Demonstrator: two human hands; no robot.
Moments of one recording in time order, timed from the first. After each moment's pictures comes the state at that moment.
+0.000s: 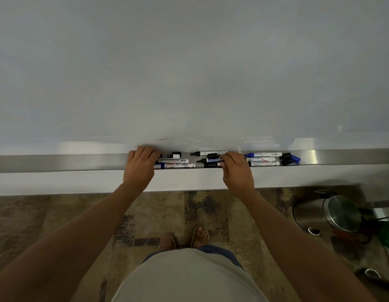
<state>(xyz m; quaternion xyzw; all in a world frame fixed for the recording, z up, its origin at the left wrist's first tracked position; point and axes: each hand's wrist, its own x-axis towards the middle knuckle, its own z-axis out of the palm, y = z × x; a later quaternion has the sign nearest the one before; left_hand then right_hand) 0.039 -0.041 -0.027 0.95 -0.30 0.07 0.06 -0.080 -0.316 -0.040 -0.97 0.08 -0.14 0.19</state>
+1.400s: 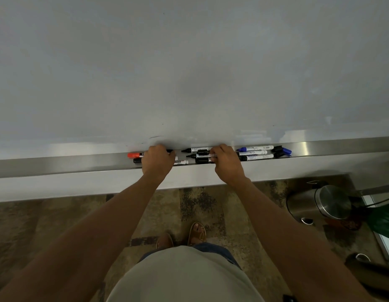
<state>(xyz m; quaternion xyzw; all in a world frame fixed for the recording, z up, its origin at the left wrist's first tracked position) 0.033 -0.120 -0.014 0.97 -0.08 -0.11 0.18 -0.064 -0.313 -0.023 -0.97 0.10 -0.03 0.22</state>
